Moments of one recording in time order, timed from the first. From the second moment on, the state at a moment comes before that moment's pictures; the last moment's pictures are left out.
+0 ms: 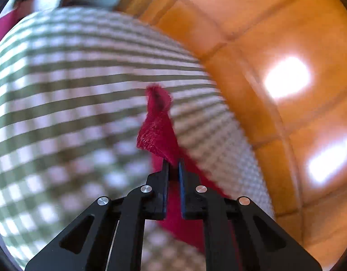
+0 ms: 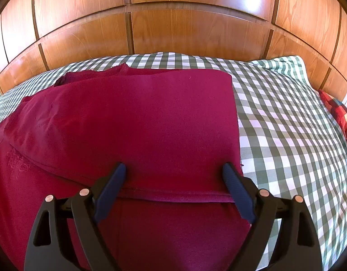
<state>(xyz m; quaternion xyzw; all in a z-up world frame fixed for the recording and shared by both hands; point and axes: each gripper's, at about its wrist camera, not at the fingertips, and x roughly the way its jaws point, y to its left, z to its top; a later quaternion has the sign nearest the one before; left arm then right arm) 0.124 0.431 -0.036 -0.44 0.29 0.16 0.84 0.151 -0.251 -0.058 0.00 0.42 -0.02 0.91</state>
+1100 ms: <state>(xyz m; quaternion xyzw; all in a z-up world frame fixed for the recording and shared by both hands) 0.157 0.092 -0.073 -0.23 0.41 -0.13 0.87 0.151 -0.230 -0.004 0.10 0.41 0.09 0.90</state>
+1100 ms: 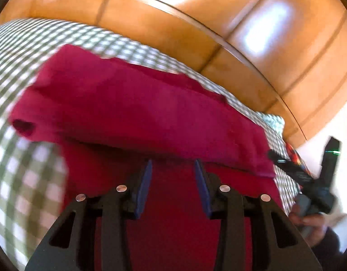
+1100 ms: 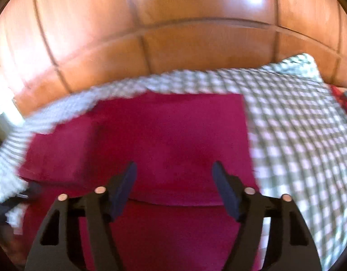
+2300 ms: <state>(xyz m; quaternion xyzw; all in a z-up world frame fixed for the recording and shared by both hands) 0.155 0.118 -0.085 -0.24 0.44 -0.08 0.87 0.158 -0.292 -0.045 0.05 0.44 -0.05 0.89</state>
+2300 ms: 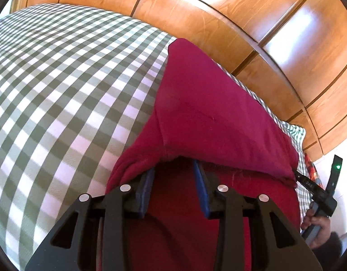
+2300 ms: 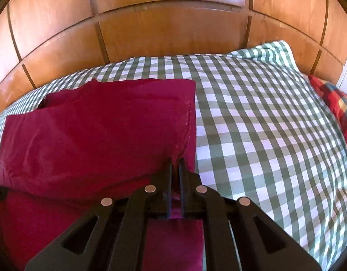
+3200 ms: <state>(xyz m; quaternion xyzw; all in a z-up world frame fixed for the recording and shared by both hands) 0.267 0.104 -0.080 -0.20 0.43 -0.09 0.88 0.158 -0.245 -0.060 -0.01 0.40 -0.01 0.92</state>
